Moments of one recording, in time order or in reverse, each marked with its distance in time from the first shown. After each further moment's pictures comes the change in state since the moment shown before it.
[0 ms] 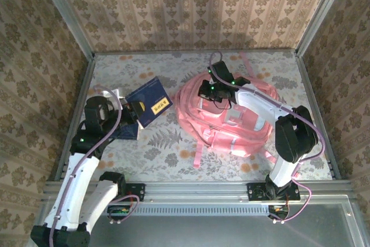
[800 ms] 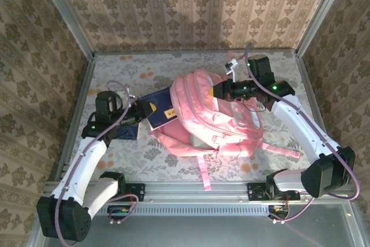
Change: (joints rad) left arm 0.025 0.196 -0.097 0.199 0.332 -0.230; right arm -0.198 -0.402 -0.106 -0.090 -0.659 -0.251
